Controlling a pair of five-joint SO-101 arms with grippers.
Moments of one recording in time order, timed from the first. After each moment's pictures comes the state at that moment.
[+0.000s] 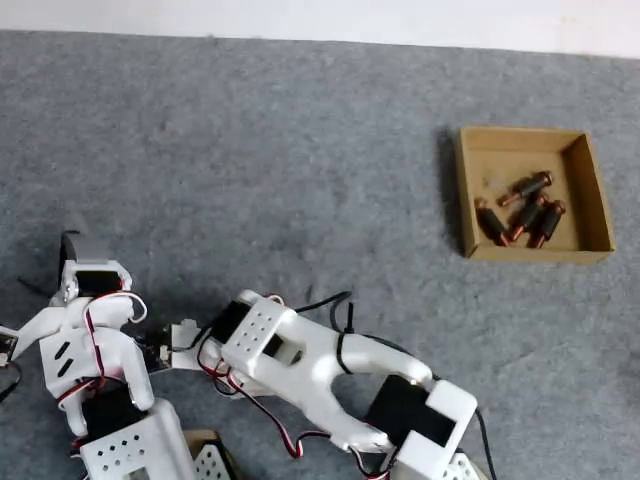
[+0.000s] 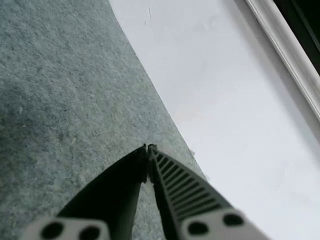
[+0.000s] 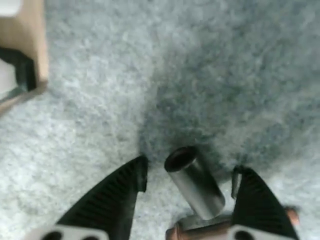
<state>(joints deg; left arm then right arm) -30.4 -103.7 96.0 24.1 56.7 -63.7 13.7 25.2 58.5 40.7</state>
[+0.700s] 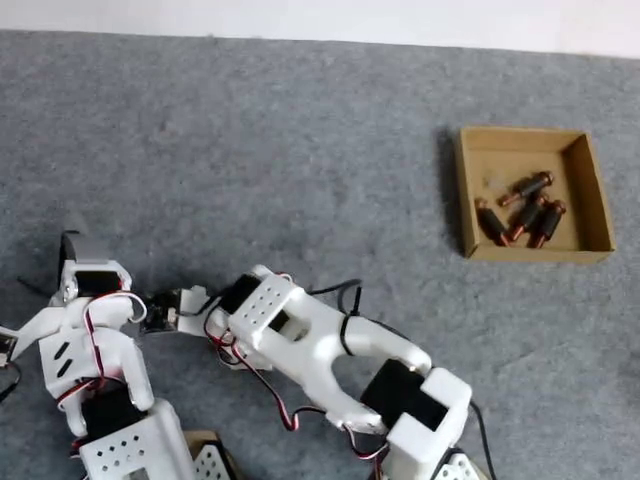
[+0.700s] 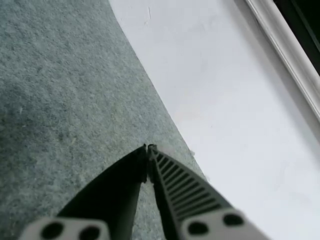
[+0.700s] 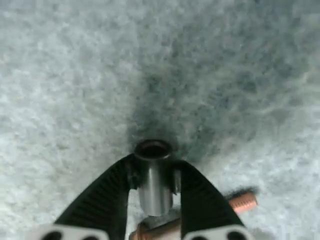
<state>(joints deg) -30.4 -103.7 96.0 24.1 56.7 -59.6 14.7 22.2 58.5 37.3</state>
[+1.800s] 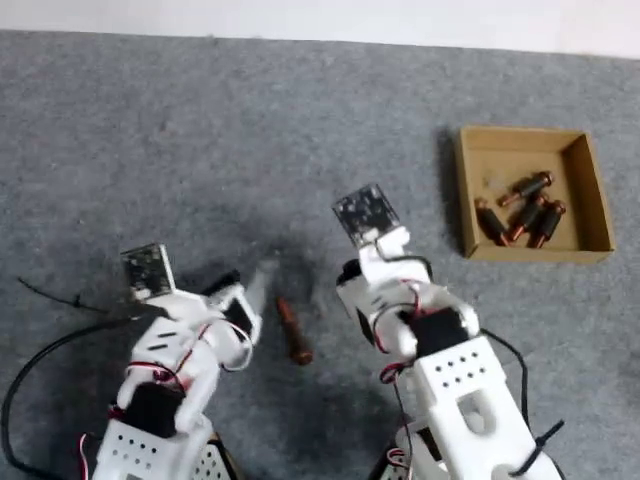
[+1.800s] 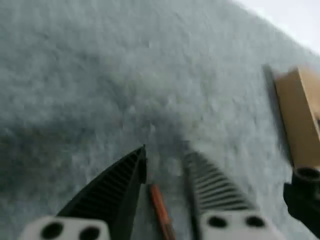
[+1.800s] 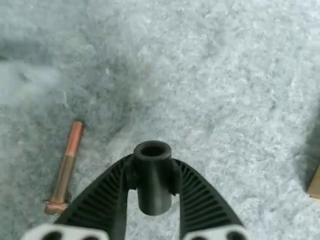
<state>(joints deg) 11.8 -103.7 95.3 47.3 40.1 -26.9 -53.4 60.9 48.8 13.1</state>
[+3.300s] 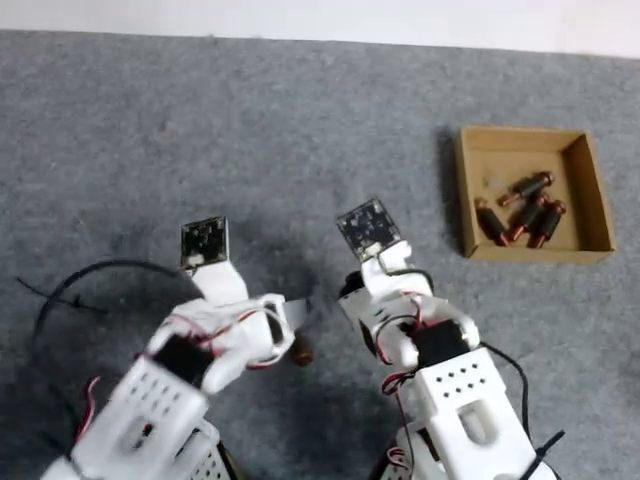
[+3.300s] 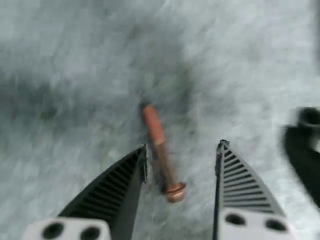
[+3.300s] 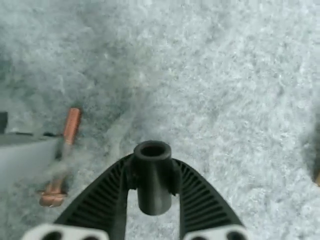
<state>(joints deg) 24.6 -63.4 73.0 54.5 46.2 -25.8 -56.0 65.8 47.4 13.1</state>
